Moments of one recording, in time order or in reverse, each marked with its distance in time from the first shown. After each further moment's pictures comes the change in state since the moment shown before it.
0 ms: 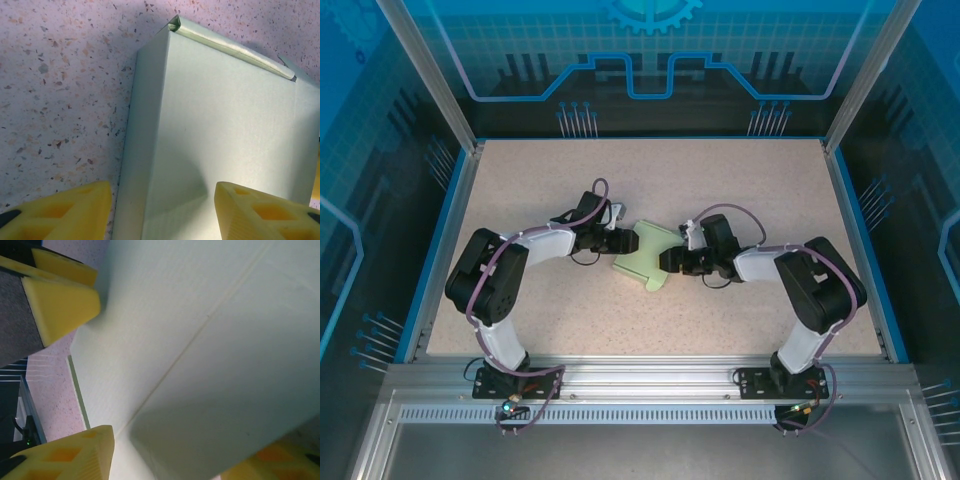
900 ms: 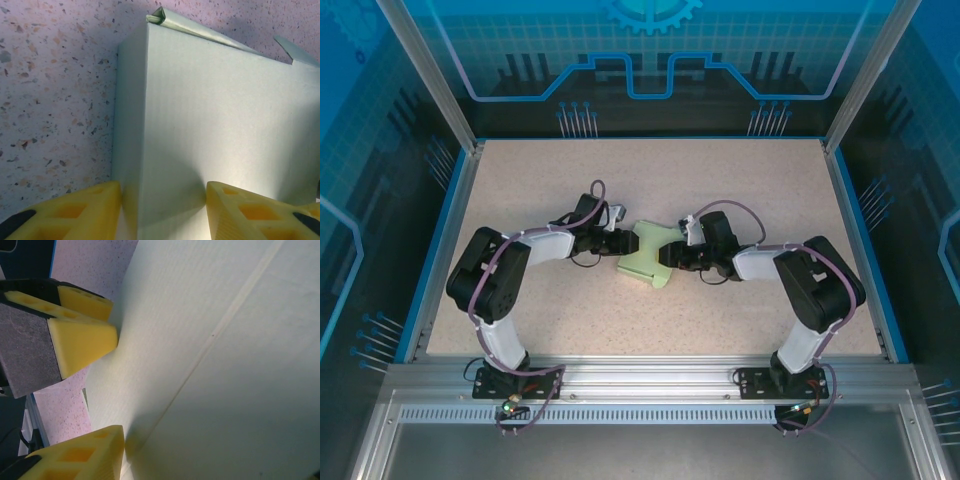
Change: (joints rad) left arm 0.012 0.018 -0.039 0.090 0.101 -0.051; right arm 0.000 -0.001 0.010 0.037 0.023 0.035
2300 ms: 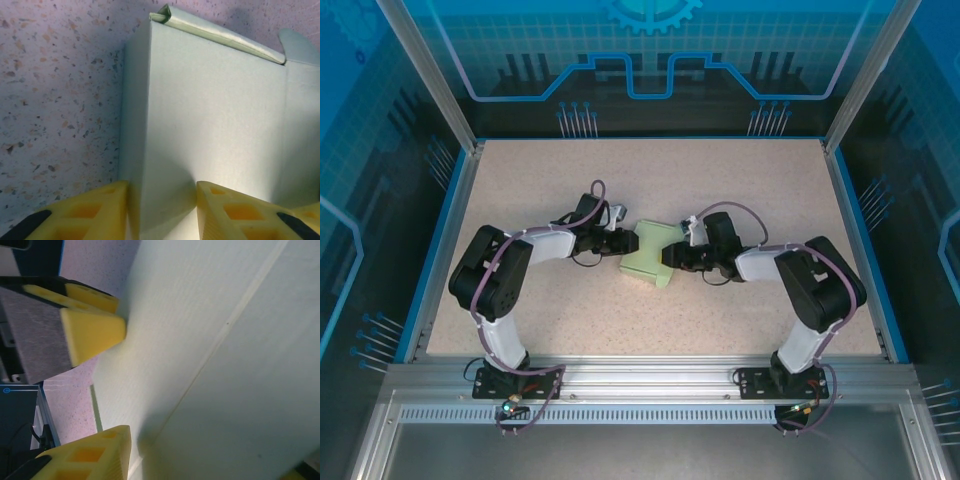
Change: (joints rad) left arm -0.001 0.017 0.007 0.023 0.032 -0.038; right arm -0.020 -0.013 -0.021 0.039 -0.055 0.021
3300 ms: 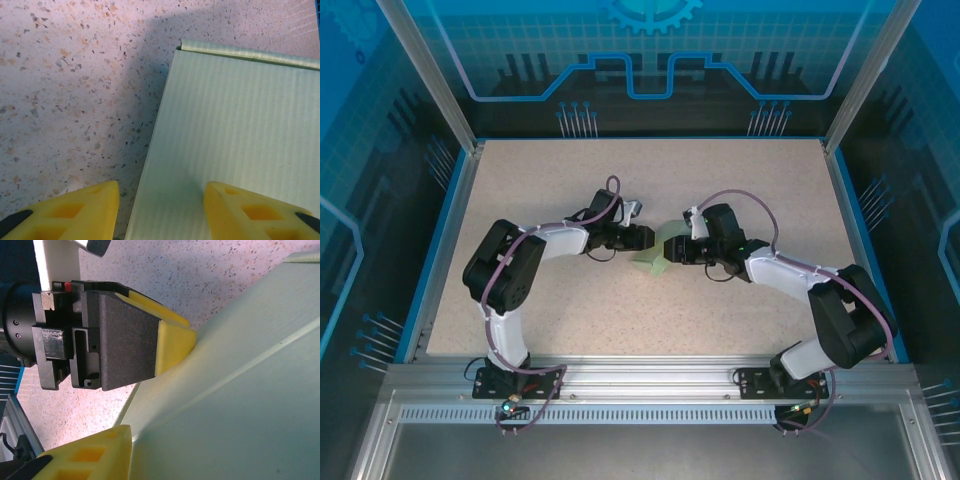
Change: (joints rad) left arm -0.063 0.083 0.094 0.044 0.018 -0.015; right arm 0.061 -0.223 0.072 -0.307 0.211 -0.076
